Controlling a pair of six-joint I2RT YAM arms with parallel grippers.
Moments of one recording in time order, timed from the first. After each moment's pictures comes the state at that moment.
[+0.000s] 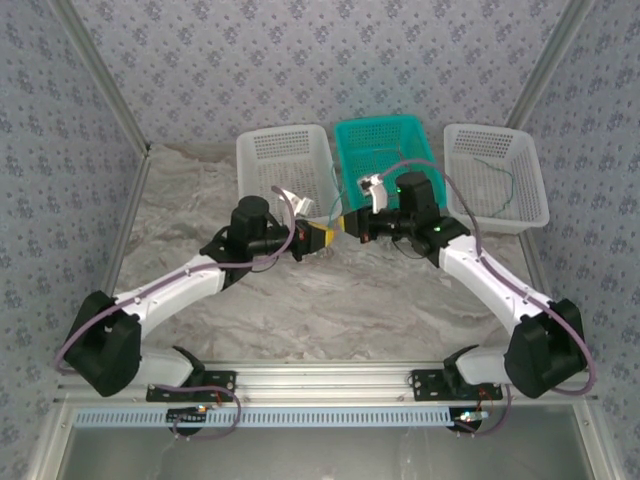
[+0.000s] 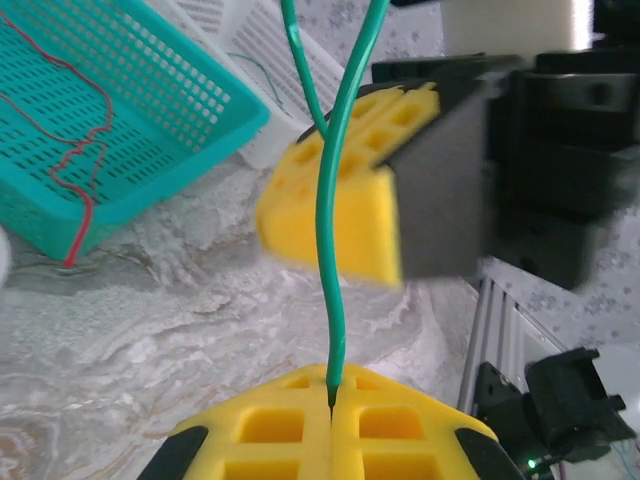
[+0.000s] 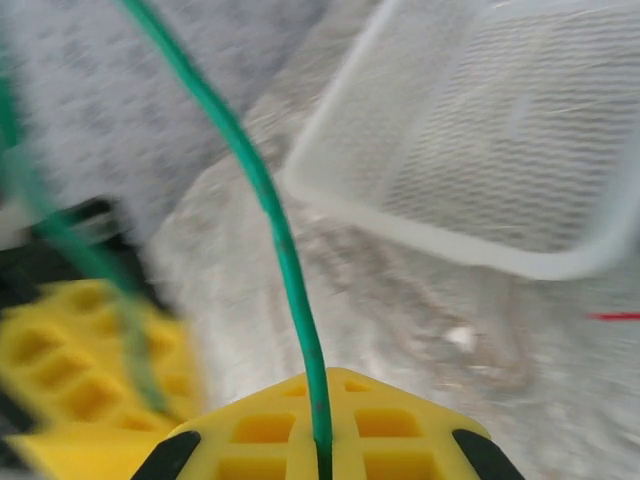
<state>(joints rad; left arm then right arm) -0.65 1.30 0.84 0.18 0.57 -0.43 0.41 1.29 0.99 -0.23 -0.54 0.31</state>
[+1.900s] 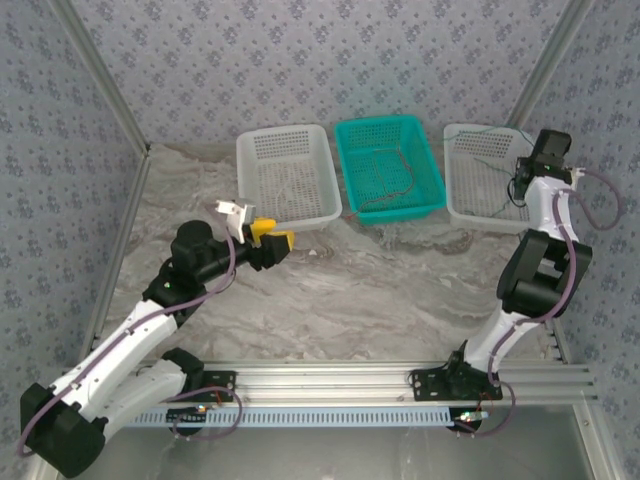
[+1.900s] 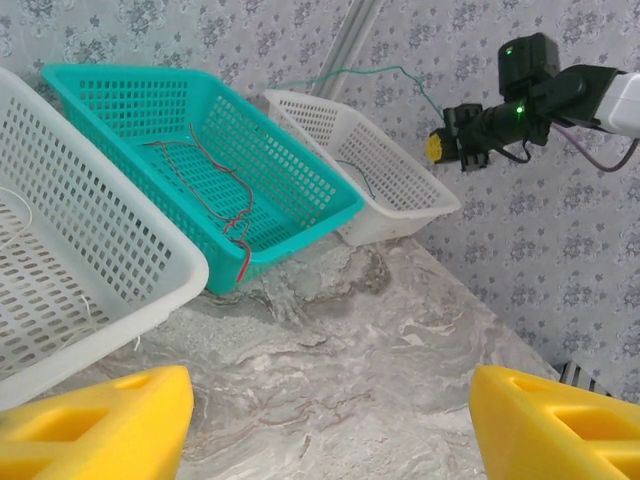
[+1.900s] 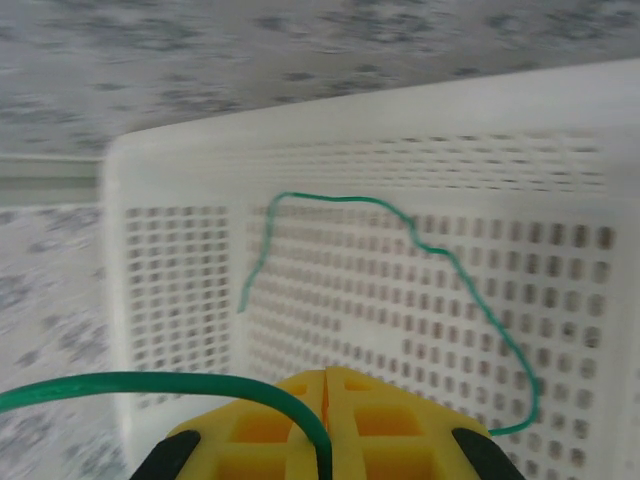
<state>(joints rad) -0.55 0.86 0.67 0.04 0.39 -0.41 -0.41 1.84 1.53 -0.53 0.12 1.36</state>
